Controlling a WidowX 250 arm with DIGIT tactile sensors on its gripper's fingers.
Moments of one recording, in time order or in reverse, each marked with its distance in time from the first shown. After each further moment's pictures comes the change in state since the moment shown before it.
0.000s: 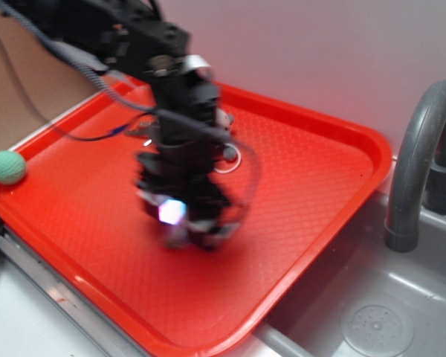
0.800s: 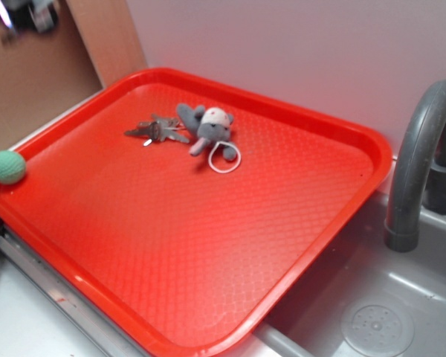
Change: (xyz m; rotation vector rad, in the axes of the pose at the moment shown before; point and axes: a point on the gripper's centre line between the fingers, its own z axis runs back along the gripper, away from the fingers) arm -0.001 0.162 0.179 -0.166 -0.185 0.108
